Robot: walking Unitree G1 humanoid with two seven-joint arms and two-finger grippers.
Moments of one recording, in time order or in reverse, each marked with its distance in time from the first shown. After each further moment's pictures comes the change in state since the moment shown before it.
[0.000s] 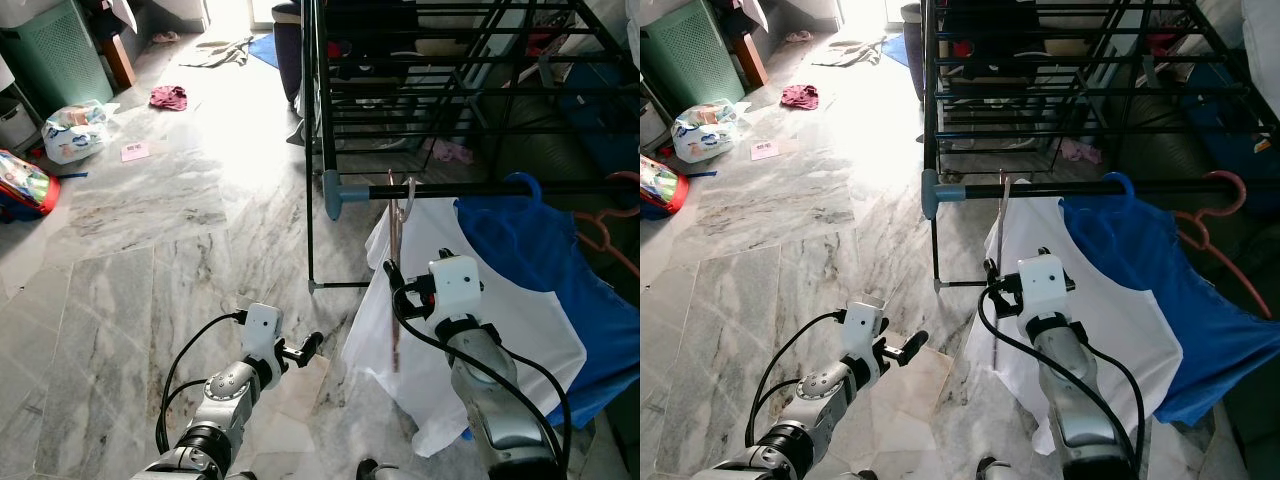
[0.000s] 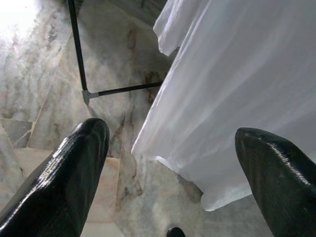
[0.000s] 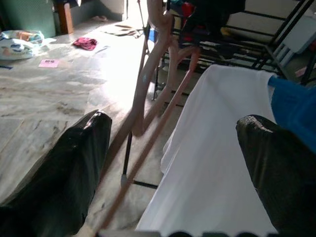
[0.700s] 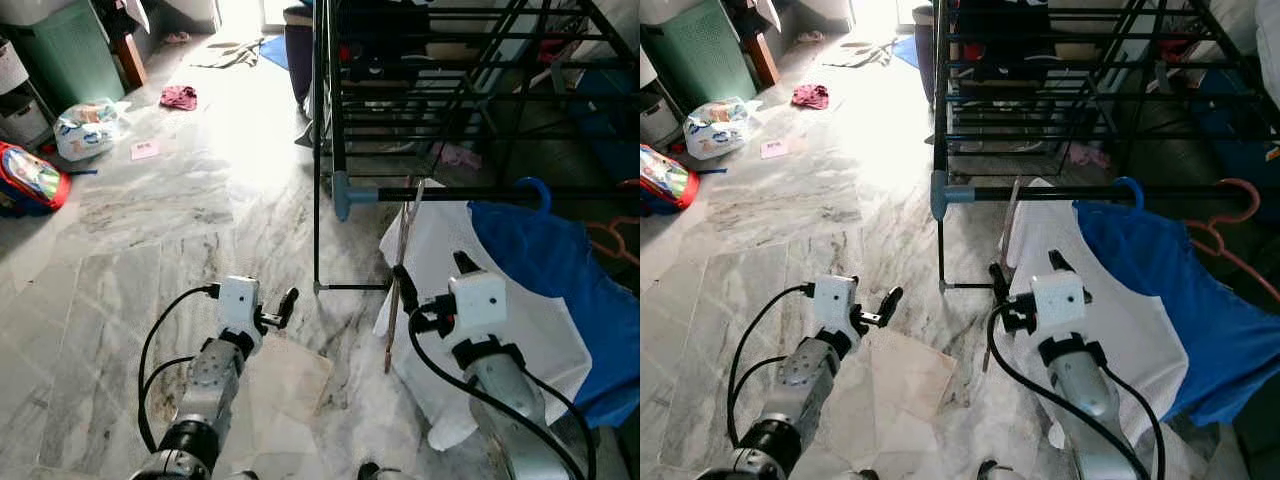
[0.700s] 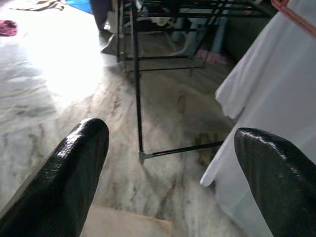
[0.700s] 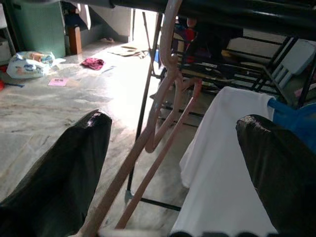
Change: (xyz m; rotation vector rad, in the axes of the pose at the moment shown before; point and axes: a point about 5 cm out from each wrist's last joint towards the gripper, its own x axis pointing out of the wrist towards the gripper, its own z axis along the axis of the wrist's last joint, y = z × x) left arm -0.010 0.023 0.039 0.111 -0.253 0.189; right arm -0.028 -0.002 0.013 0.013 -0.089 -0.020
